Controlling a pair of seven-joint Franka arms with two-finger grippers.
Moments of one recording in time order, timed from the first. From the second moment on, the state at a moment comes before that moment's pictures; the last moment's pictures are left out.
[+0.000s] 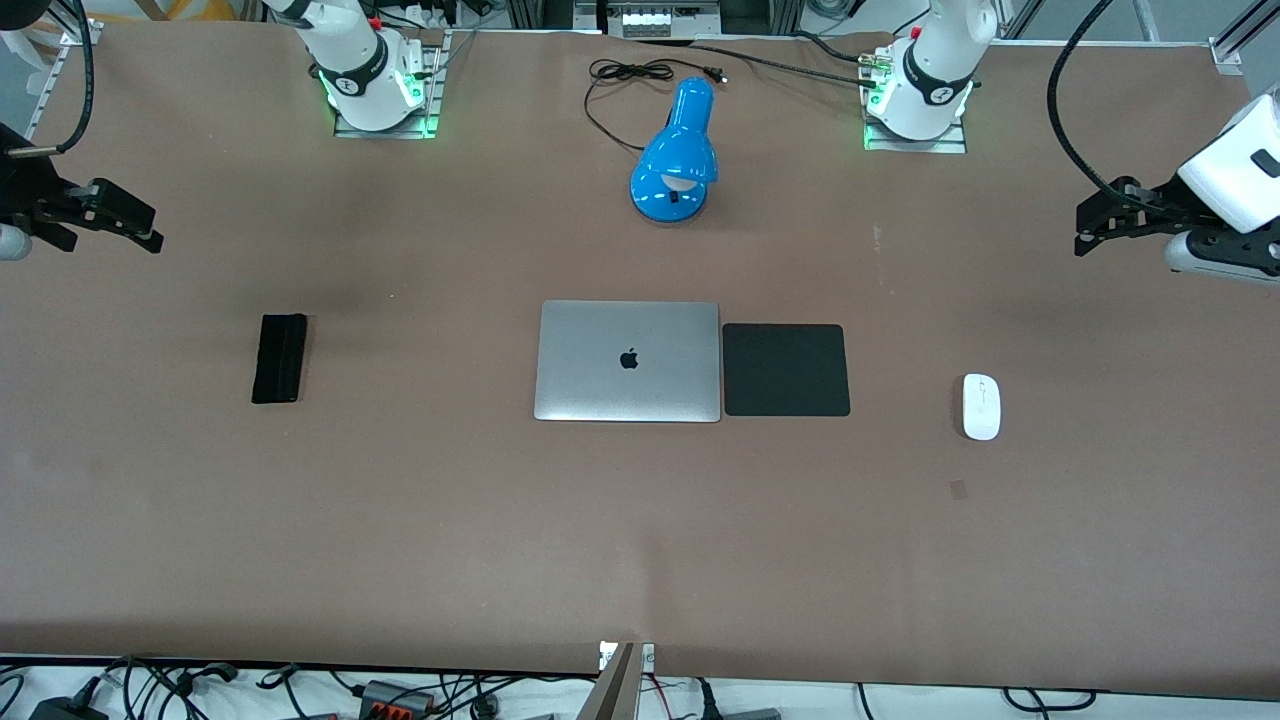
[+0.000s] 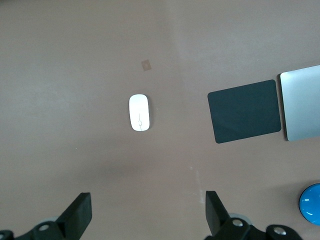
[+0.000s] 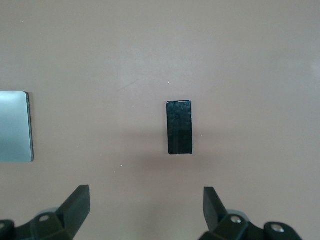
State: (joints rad) left arm 0.13 0.05 -0.19 -1.49 0.04 1.51 0.12; right arm -0.03 -0.06 -0.02 -1.72 -0.01 1.68 -0.04
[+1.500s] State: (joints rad) left arm 0.13 0.06 -0.19 -1.49 0.01 1.52 0.10; right arm -0.04 0.12 -0.03 -1.86 -0.03 1.89 -0.04
